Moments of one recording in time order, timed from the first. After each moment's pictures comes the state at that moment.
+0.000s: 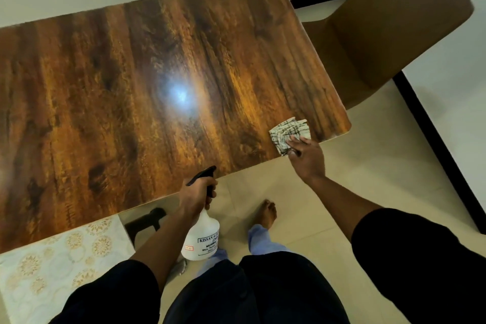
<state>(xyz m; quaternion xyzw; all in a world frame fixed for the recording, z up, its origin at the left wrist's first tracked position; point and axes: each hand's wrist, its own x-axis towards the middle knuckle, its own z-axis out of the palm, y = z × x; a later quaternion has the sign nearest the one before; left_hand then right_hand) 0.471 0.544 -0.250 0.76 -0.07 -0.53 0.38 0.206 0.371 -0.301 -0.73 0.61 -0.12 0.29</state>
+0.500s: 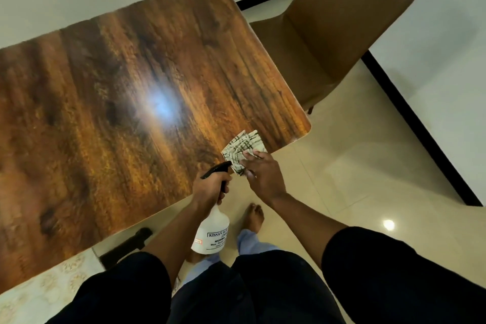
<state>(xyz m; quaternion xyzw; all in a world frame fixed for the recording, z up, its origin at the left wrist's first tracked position) 0.361 0.431 -0.245 0.74 -0.15 -0.57 0.31 0.190 0.377 -0.303 -0.79 0.52 -0.13 0.30</state>
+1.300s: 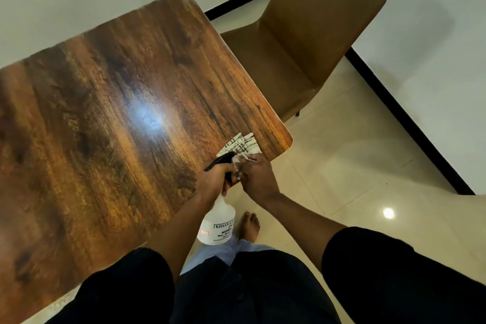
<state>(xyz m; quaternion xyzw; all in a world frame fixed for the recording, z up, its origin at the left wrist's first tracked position) 0.318 0.340 -0.244 0.71 -0.20 -0.59 0.32 0.173 0.321 -0.307 -0.79 0.54 -0.10 0.29</state>
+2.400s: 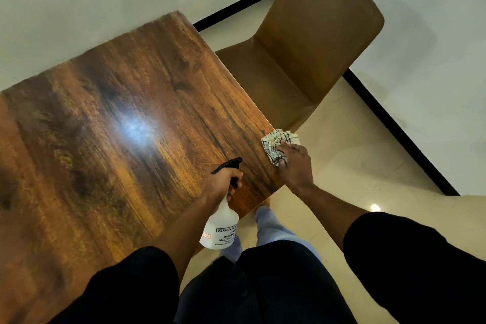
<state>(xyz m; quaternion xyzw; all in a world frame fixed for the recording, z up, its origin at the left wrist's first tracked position) 0.357 0.260 -0.249 0.66 -0.20 -0.68 0.25 0.122 0.218 -0.310 -0.65 0.71 -0.09 0.26</state>
